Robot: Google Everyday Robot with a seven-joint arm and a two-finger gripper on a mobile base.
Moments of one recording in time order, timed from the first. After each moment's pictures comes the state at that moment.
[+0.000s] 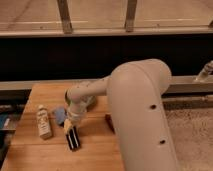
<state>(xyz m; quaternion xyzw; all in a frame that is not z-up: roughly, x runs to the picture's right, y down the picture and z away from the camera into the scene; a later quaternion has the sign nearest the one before) -0.173 0.209 0.798 -0.46 0.04 0.42 0.78</state>
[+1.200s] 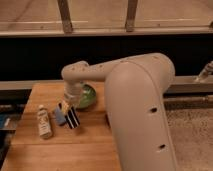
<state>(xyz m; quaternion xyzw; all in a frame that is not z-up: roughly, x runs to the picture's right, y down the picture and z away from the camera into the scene) -0.196 0.106 0.798 -0.41 0.03 0.36 0.84</state>
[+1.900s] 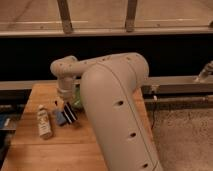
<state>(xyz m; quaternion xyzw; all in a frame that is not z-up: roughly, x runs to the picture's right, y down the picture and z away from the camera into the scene) -0.223 0.092 0.823 -0.42 0.06 0.32 0.85</state>
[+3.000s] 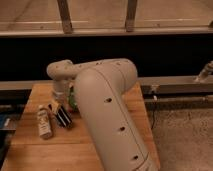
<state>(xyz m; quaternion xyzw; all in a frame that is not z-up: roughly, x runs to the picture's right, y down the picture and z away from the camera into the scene) -0.263 0.115 0.835 -0.46 0.03 0.28 0.84</state>
